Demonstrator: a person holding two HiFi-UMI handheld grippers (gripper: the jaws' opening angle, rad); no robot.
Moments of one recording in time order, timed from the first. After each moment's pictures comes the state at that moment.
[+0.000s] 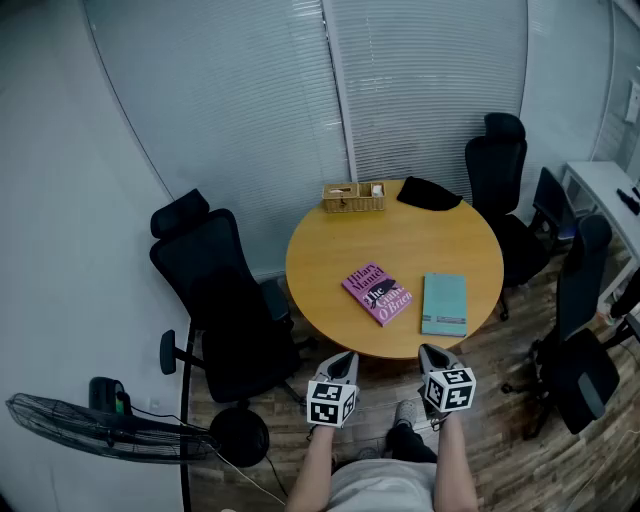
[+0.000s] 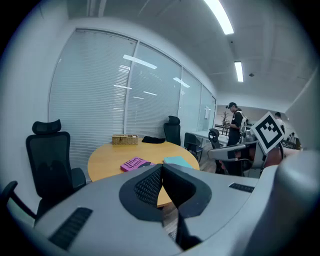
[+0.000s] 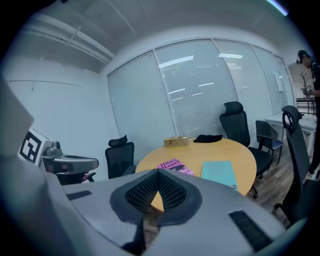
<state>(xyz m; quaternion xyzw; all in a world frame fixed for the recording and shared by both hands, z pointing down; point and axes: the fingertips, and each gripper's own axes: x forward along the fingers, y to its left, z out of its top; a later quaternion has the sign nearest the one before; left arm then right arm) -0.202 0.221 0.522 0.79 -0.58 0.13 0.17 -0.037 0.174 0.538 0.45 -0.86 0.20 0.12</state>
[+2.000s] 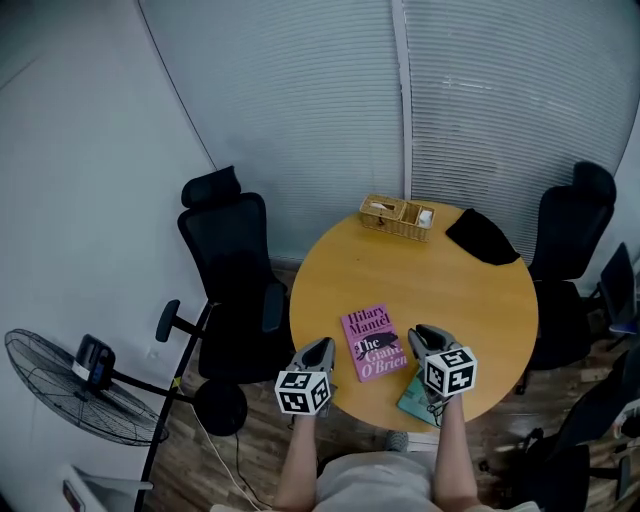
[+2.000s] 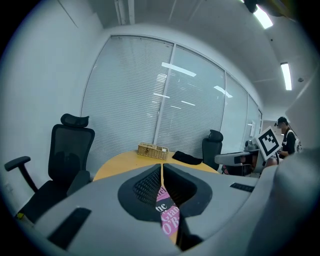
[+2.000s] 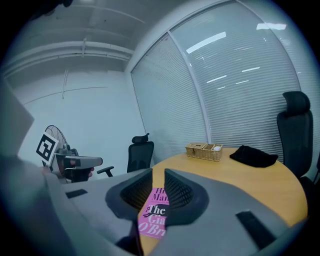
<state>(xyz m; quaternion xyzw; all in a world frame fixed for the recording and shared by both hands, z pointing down) -0.247 0.010 0.508 0.63 -0.74 0.04 0.21 -0.089 -0.118 0.523 0.21 -0.95 0.17 0.15</state>
